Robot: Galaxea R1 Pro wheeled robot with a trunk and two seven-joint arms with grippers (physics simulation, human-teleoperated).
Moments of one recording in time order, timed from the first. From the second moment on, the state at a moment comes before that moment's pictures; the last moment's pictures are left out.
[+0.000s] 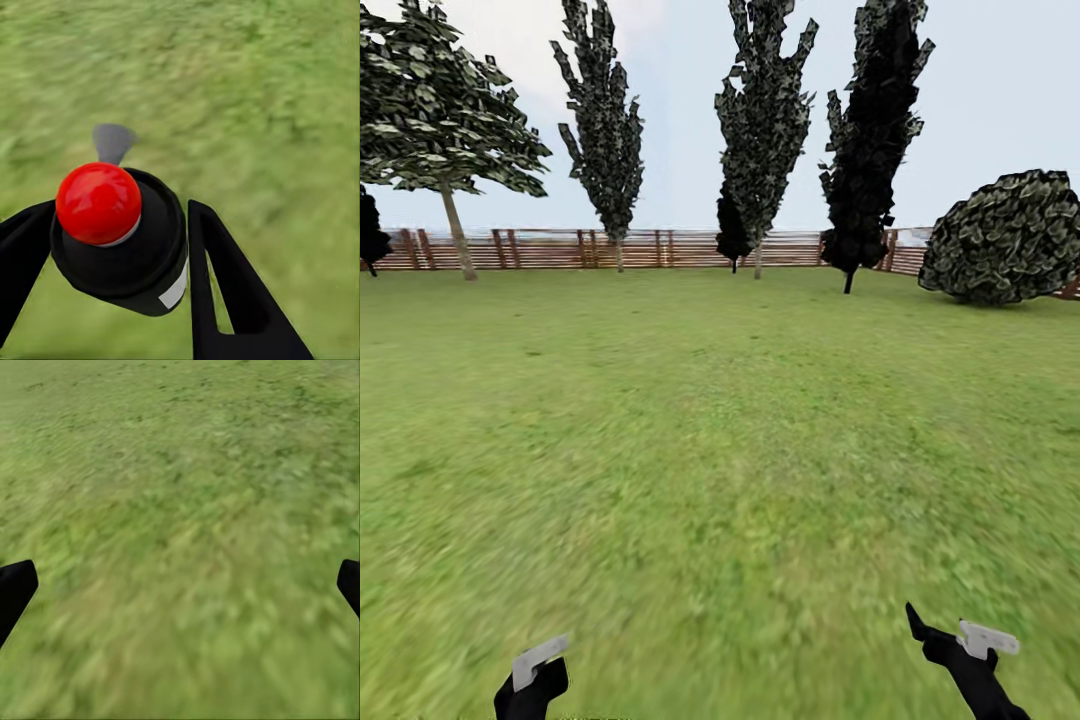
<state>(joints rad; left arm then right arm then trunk) -0.48 0.06 -0.03 -0.02 0.41 -0.60 0.09 -0.44 -0.16 -1.02 -0.29 0.42 -0.53 0.49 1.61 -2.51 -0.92</state>
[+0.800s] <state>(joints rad) -0.48 0.06 -0.03 -0.02 0.41 -0.60 0.09 -0.44 -0.16 -1.02 -0.29 0.42 -0.53 0.49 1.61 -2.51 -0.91</state>
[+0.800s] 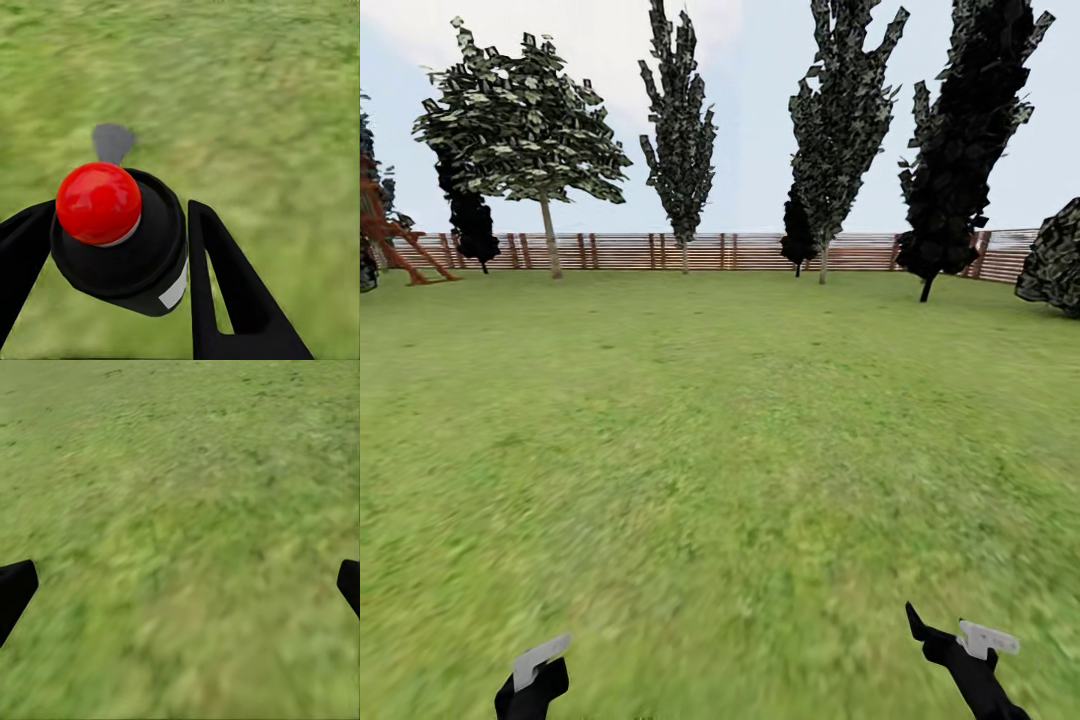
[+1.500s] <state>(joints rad) -0.48 0.06 -0.03 -0.02 0.41 -0.60 0.09 -0.44 -0.14 -1.01 -0.05 0.43 -0.53 0.49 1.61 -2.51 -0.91</state>
